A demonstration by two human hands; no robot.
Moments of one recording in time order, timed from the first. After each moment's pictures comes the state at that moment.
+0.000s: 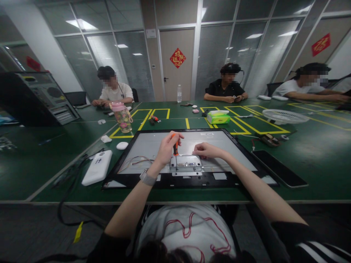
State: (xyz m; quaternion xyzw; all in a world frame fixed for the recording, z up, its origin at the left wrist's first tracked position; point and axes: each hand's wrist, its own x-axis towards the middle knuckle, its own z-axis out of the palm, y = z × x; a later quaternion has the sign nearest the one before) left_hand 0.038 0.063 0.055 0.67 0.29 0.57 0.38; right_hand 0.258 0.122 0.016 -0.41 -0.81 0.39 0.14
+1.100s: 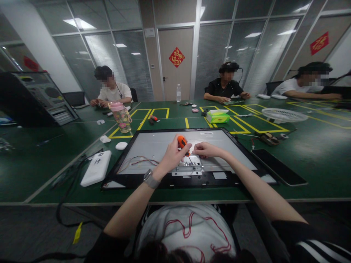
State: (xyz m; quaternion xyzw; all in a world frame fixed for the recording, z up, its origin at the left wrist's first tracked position) left_hand 0.056 0.052 0.043 0.70 0.35 0.50 0.37; right_hand 0.258 0.124 0.013 -0.41 -0.82 0.37 0.14
